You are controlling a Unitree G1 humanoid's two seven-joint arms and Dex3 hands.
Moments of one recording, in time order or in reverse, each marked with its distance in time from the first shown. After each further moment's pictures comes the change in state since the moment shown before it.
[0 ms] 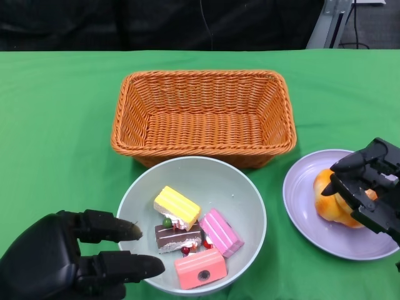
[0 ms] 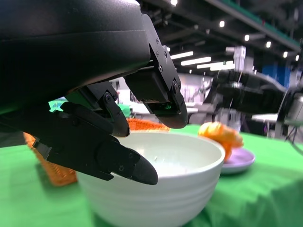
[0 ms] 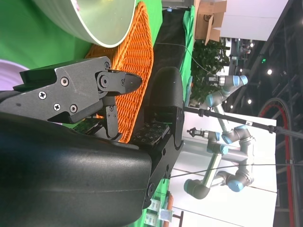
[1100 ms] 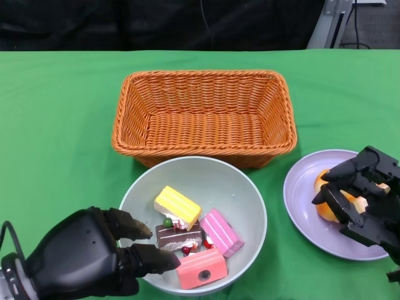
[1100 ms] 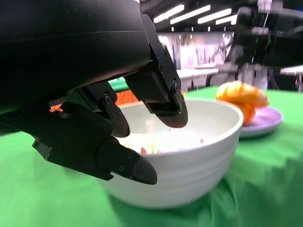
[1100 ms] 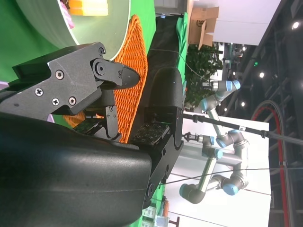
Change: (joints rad) left arm 0.004 0.038 -0.208 -0.154 -0.217 0.349 -0.326; right arm 0.054 0.029 0.036 -0.069 -0.006 -0.009 -0.020
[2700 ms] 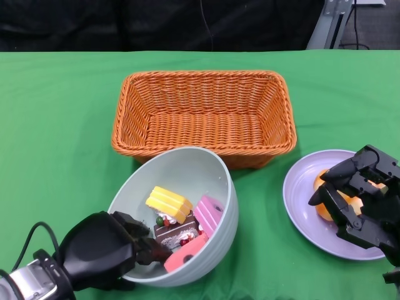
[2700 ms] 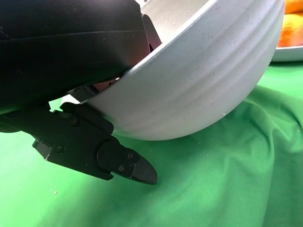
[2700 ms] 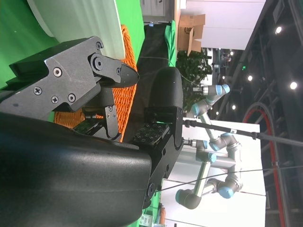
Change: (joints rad) left arm -0.221 -0.096 -0.301 0.412 0.040 0.215 0.076; right arm 0.017 0.011 0.018 -0.048 0.053 0.030 0.022
